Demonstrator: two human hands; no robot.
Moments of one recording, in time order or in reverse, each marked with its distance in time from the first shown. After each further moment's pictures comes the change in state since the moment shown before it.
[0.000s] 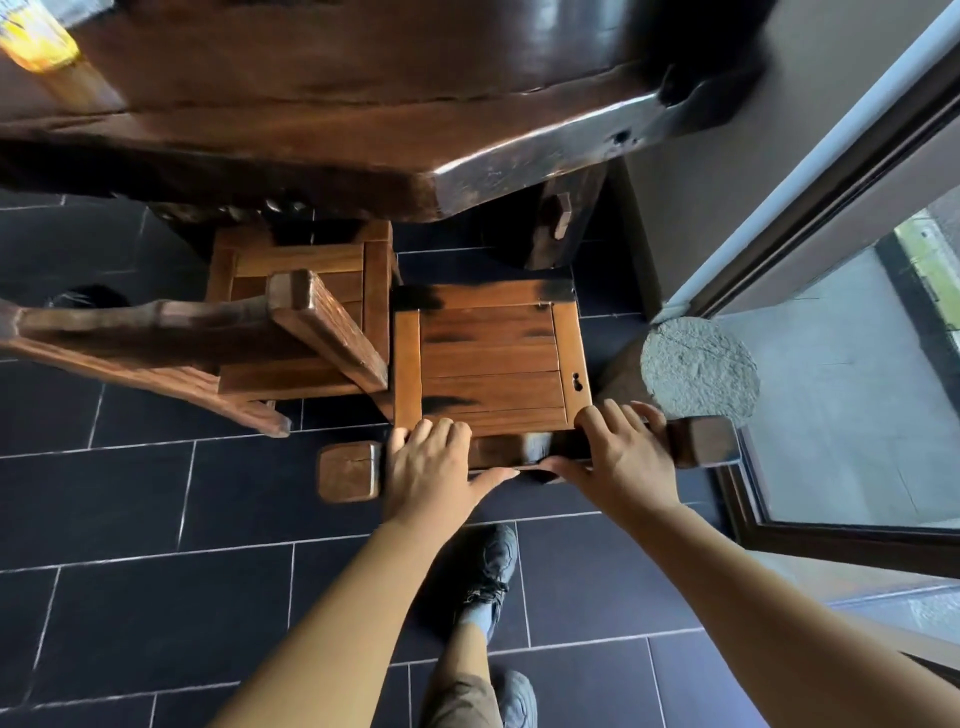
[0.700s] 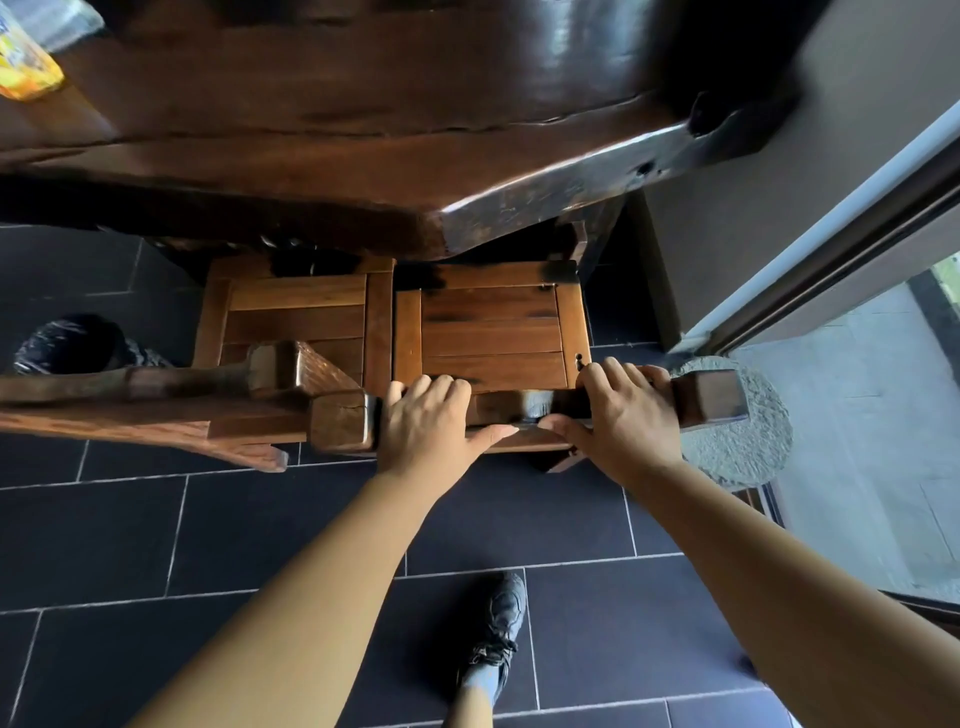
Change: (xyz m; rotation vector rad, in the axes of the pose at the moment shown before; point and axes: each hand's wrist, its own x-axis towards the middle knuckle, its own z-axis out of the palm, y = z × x) left_hand 0.137 -0.039 0.008 0.052 0.044 0.038; right_hand 0.141 0.020 0.013 -0.075 0.049 -0.042
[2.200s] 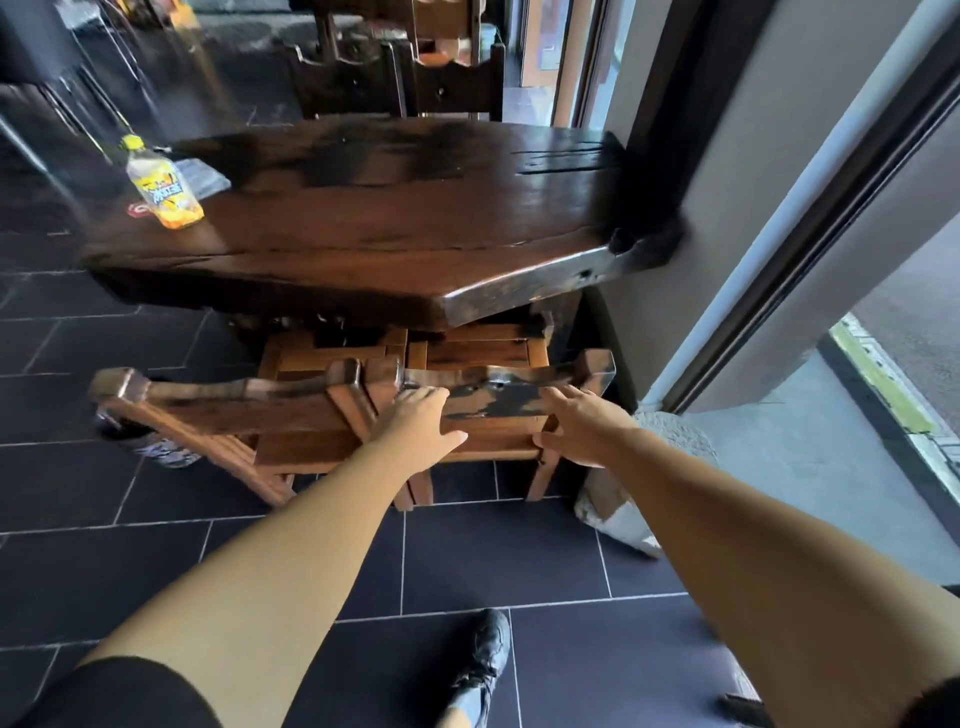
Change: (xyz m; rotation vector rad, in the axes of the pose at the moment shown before) left_hand -0.077 0.022 -0.155 -0.196 -0.274 -0.082; right_hand -0.067 -0.025 -0.168 0.127 -0.435 -0.023
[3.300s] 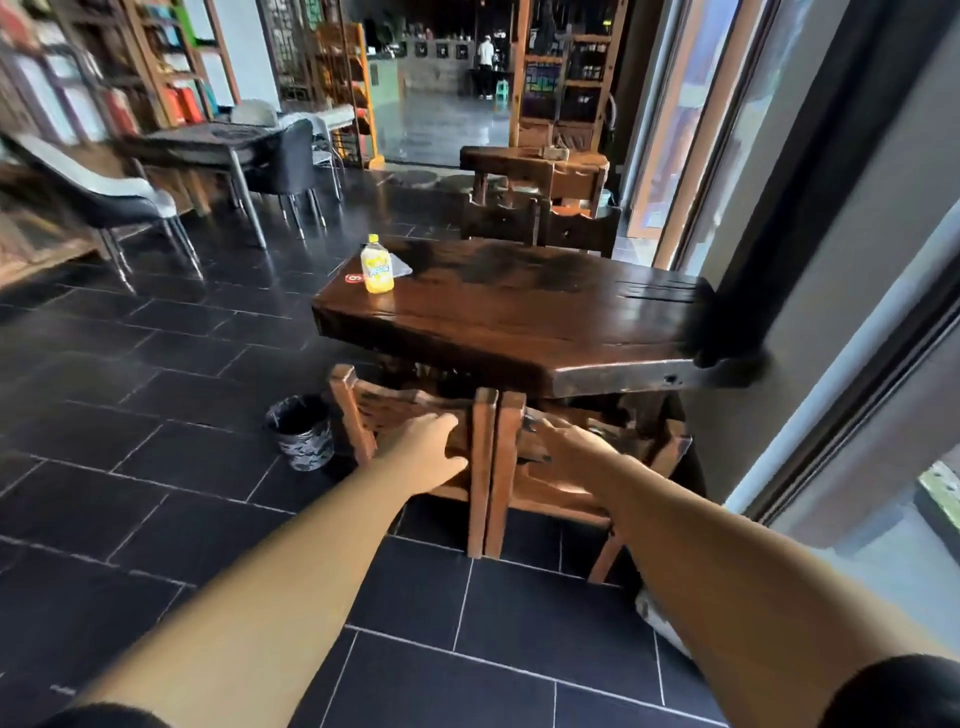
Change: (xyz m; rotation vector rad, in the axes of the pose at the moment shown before) left_hand -0.258 -0.074 -0.097 -0.075 0.225 -0.193; right_hand -0.132 -0.215 -0.043 -0.042 0.047 -0.258
